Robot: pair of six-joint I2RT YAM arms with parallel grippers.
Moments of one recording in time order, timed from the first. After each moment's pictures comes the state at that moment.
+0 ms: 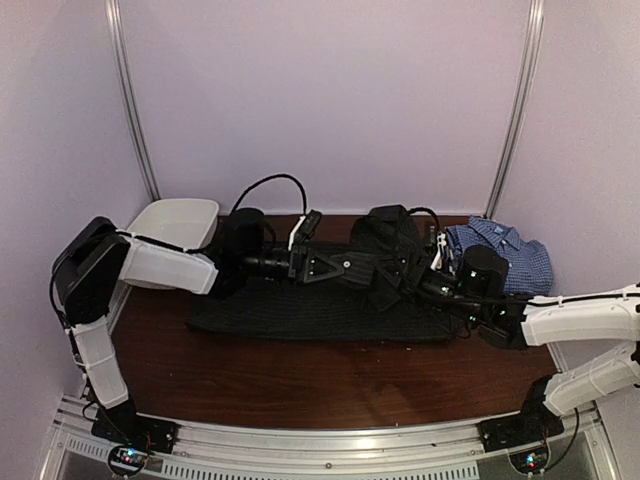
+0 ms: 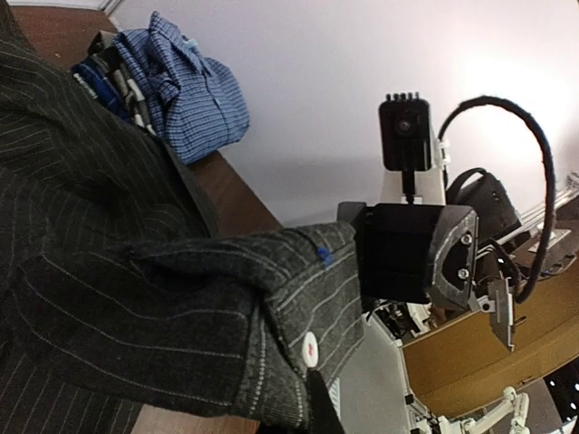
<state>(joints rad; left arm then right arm) -0.73 1.90 1.04 0.81 0.91 -0.90 0.83 1.25 0.54 0.67 -0.07 1.03</state>
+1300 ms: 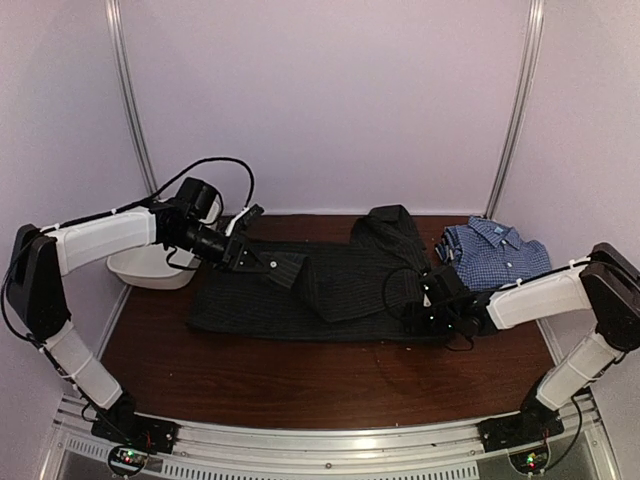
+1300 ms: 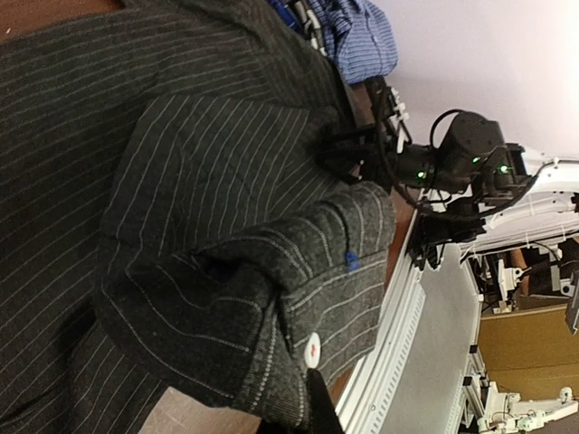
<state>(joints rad) -0.44 1.61 1.26 -0.56 0.87 -0.16 0.68 1.52 0.61 0.04 0.20 0.63</state>
